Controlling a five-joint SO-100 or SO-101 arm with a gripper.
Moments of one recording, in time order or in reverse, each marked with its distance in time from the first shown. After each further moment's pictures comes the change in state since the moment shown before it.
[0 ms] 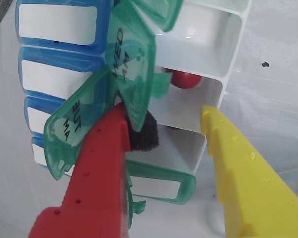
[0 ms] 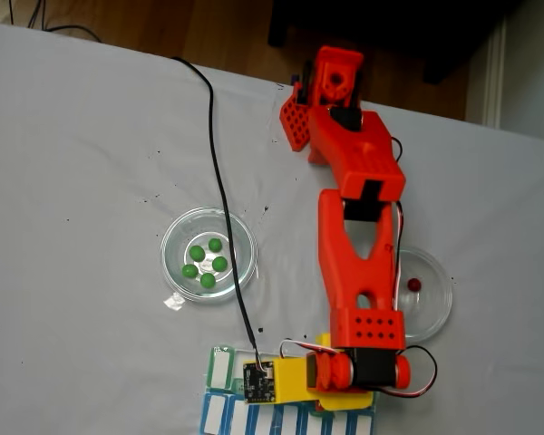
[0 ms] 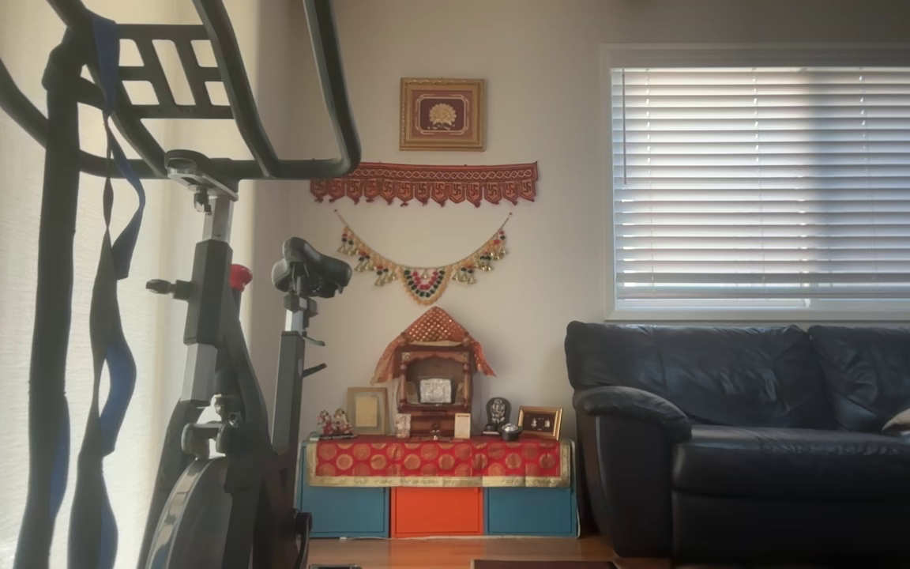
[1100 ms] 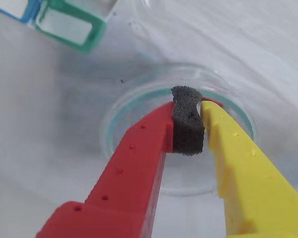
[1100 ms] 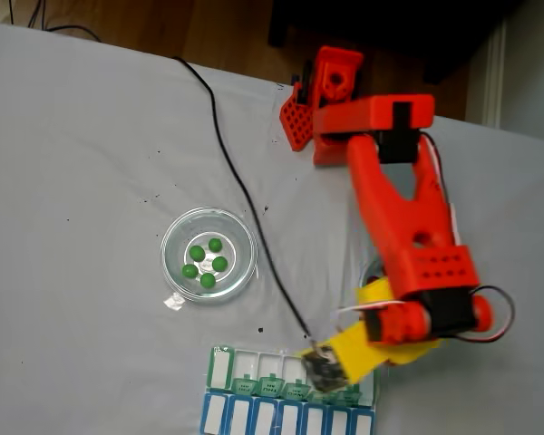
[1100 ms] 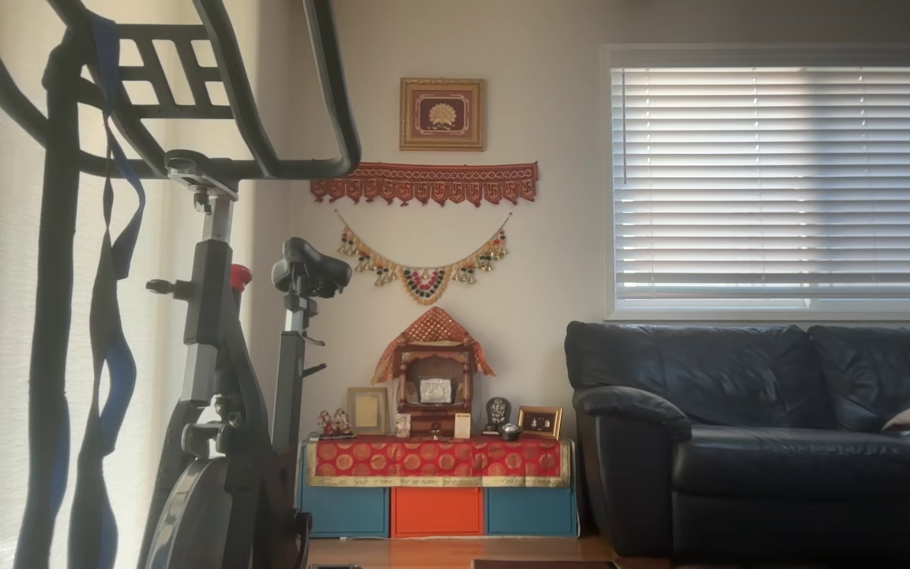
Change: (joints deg) arm -10.7 25.4 19.1 13.2 -17.6
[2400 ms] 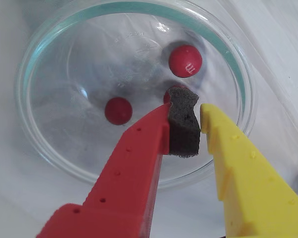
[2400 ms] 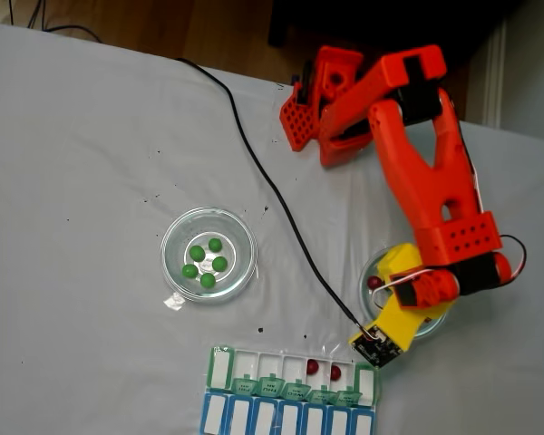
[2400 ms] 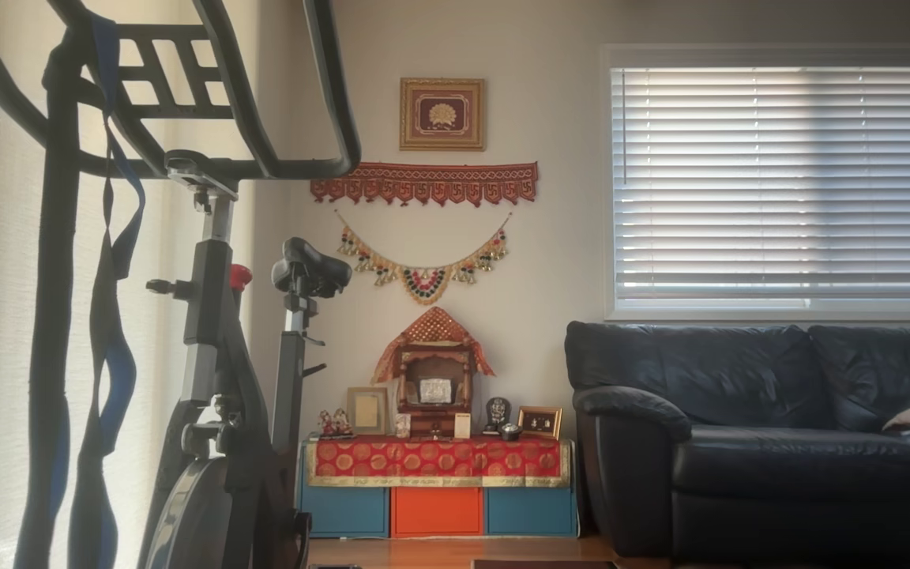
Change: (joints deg) arm -10.2 13.9 36.2 -18.0 -6.8
